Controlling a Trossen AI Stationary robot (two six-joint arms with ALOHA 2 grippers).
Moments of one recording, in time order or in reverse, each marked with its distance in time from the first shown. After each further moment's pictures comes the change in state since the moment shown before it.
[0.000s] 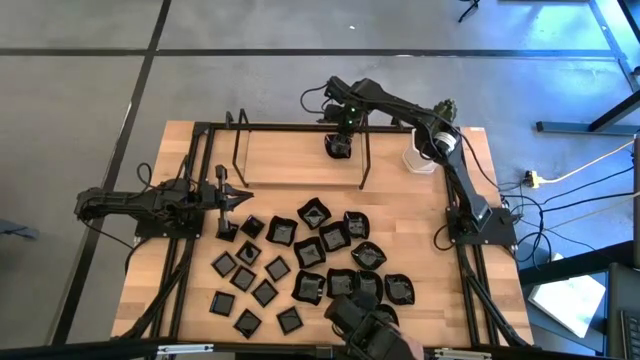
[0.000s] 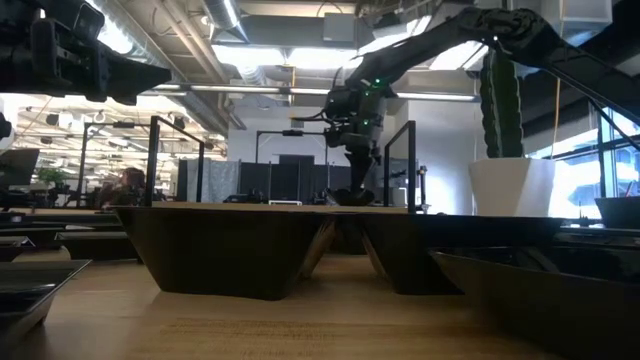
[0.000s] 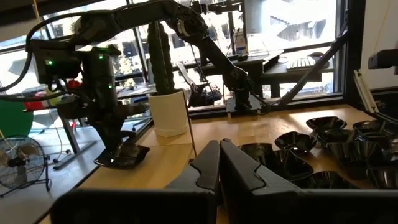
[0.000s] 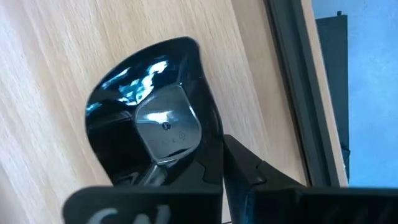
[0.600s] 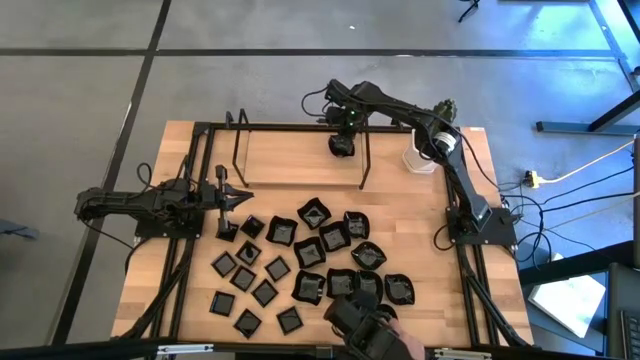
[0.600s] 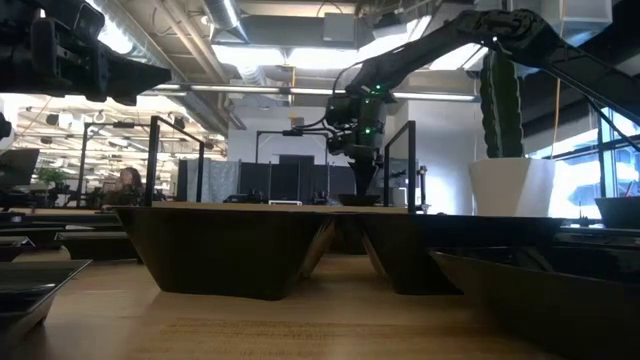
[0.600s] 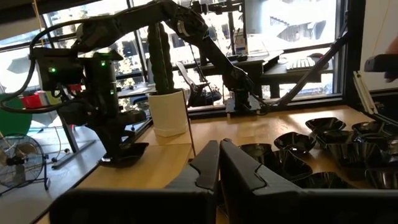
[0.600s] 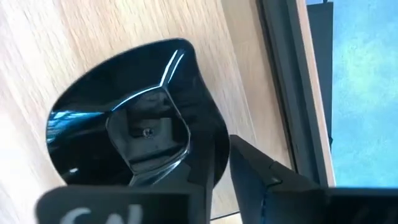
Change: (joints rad) left arm 0.000 0.000 0.000 0.000 0.000 -0.008; right arm 0.000 0.000 -0.042 0.029 0.076 -0.019
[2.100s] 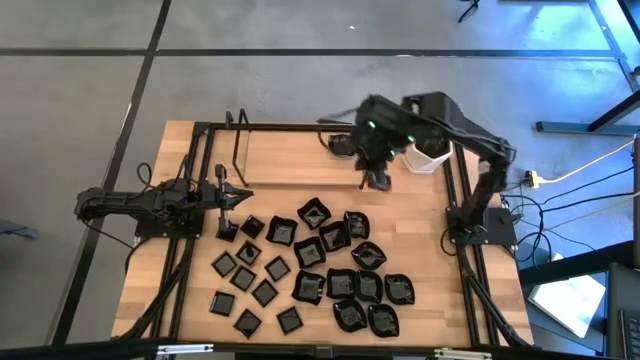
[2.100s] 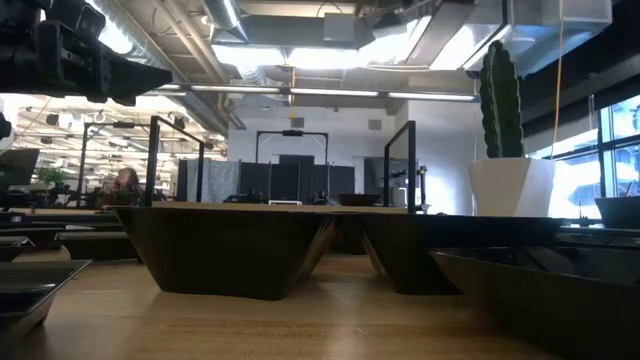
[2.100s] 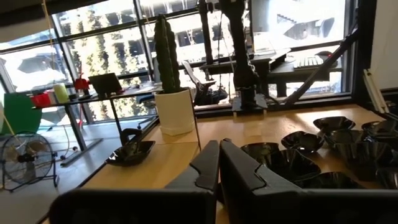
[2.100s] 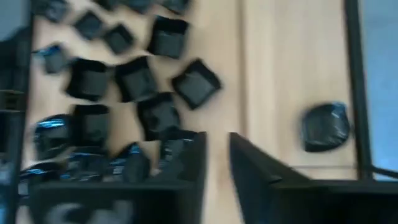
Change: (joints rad) left arm 0.000 0.000 0.000 -0.001 -0.026 0.008; right arm 0.530 -0.506 0.258 -0.437 -0.083 0.262
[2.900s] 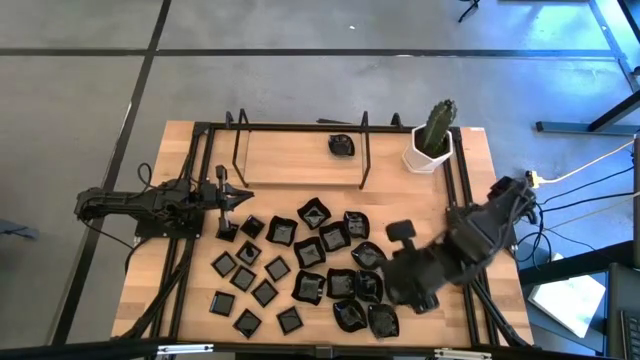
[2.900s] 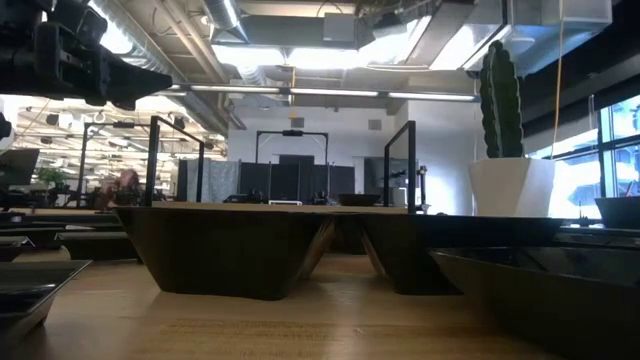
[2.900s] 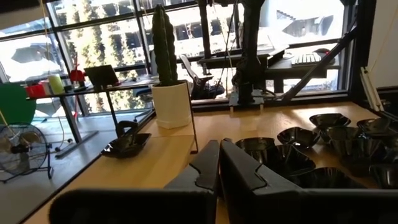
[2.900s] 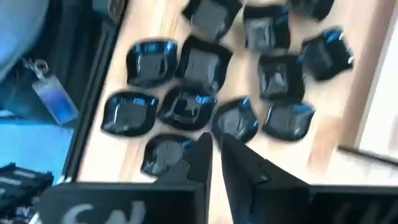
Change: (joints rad) left arm 0.000 0.000 0.000 -0.025 0.004 -0.024; right arm 0.820 -0.048 -0.282 0.001 0.341 0.476
